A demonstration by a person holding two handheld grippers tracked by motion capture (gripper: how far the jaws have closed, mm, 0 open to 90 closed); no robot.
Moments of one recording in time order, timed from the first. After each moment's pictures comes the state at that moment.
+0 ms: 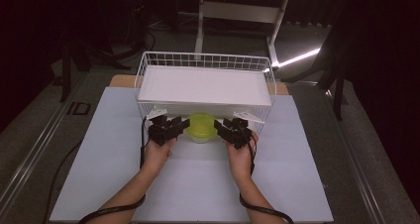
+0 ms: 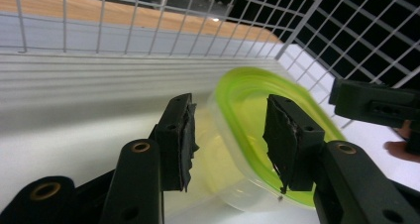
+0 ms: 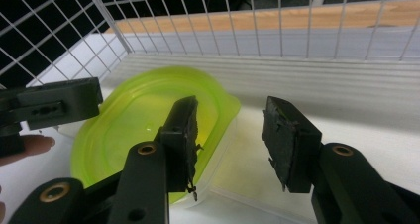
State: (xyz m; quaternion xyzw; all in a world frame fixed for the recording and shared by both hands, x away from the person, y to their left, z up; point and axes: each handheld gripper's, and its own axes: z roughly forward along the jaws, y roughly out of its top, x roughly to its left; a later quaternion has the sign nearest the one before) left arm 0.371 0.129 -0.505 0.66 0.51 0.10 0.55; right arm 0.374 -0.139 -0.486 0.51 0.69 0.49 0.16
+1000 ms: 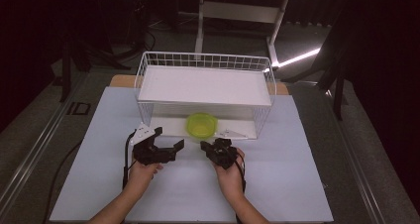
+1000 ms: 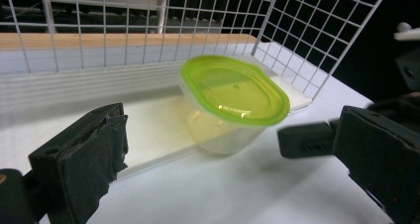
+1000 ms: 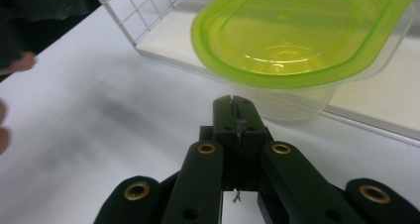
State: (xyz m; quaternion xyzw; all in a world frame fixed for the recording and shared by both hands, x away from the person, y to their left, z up) left arm 0.294 0.148 -0.490 0.68 0.44 0.18 0.56; right arm 0.323 -0.102 -0.505 0.45 0.76 0.46 0.10
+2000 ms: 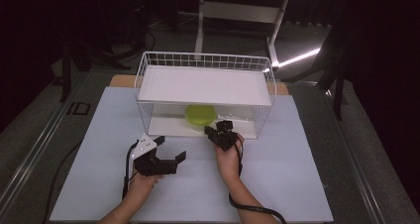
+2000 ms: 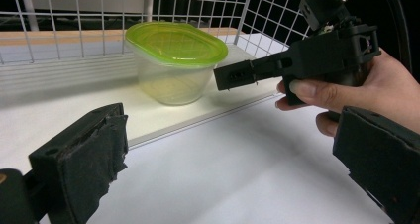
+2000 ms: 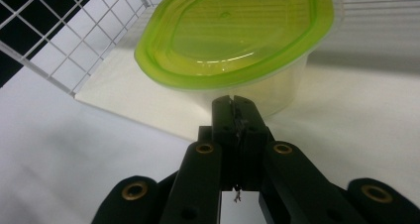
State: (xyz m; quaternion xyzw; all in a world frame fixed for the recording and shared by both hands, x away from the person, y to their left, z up) left arm 0.274 0.142 -0.504 0.69 0.41 0.18 0.57; right arm 0.381 -0.103 -0.509 0.51 0.72 0.45 0.10
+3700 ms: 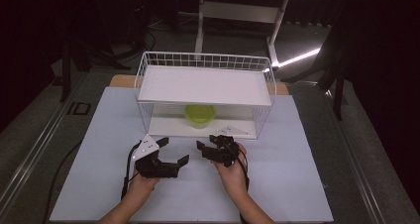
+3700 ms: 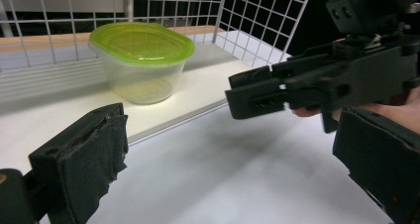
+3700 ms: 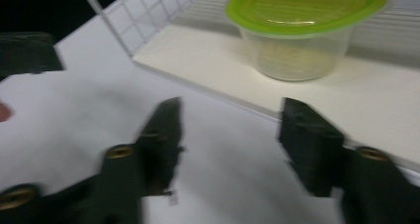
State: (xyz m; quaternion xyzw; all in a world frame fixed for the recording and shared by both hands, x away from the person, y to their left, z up) left arm 0.267 0.136 -0.494 0.71 0.38 0.16 0.57; right arm 0.326 -0.106 -0.494 0.44 0.76 0.47 0.11
